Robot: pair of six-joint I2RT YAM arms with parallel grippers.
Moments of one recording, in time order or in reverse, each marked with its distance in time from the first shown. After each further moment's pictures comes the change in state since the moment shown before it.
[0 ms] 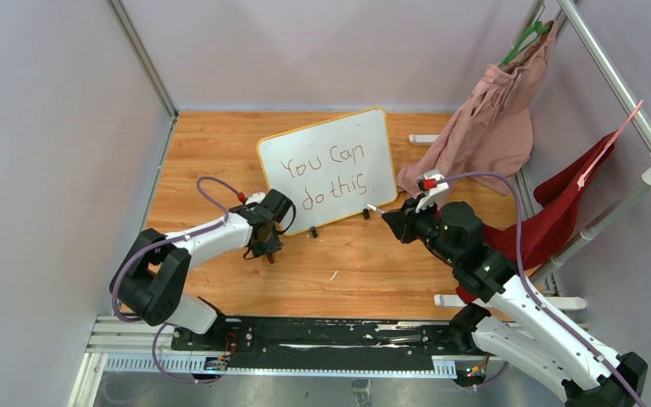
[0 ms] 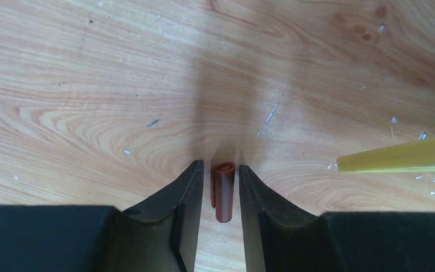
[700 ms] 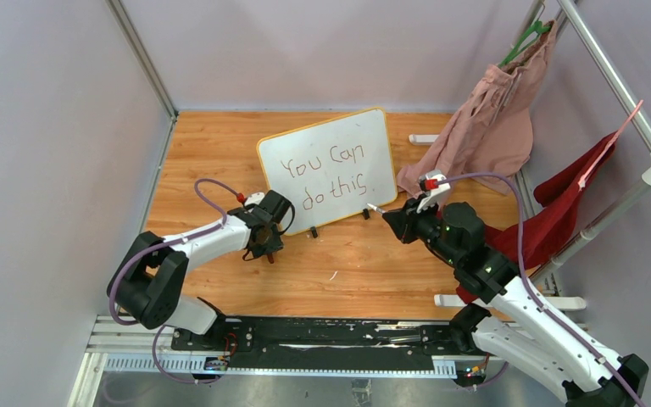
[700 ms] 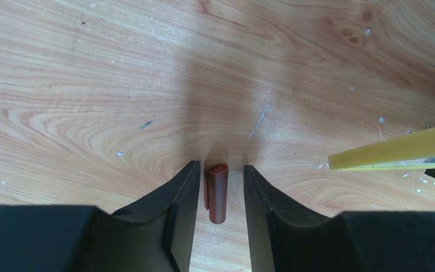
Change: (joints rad) left arm 0.000 -0.018 -0.021 0.039 0.018 -0.011; right arm 0.000 -0.010 0.000 0.000 0.000 0.000
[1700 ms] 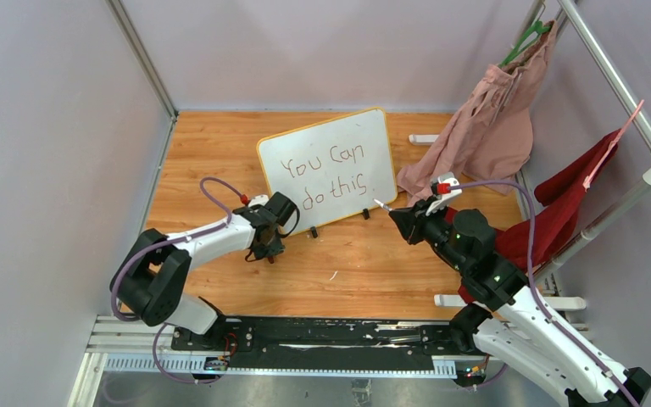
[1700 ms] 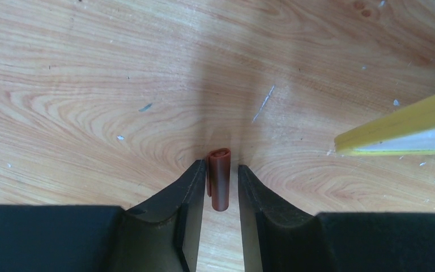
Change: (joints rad) left arm -0.040 0.022 0.030 -0.086 -0.022 -0.019; right arm 0.000 -0.089 -0.019 0.001 0.054 0.000
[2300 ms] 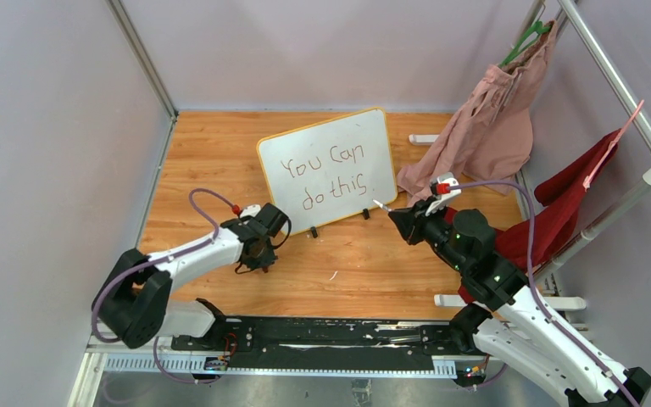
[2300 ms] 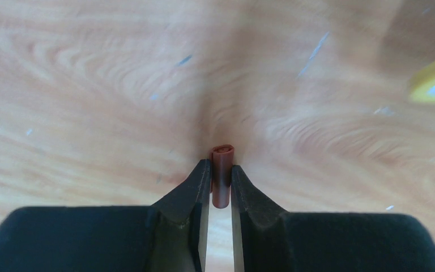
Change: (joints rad) left arm -0.010 -0.124 -0.095 0.006 0.007 -0.012; right arm 0.000 0.000 0.000 0.000 -0.006 -0.001
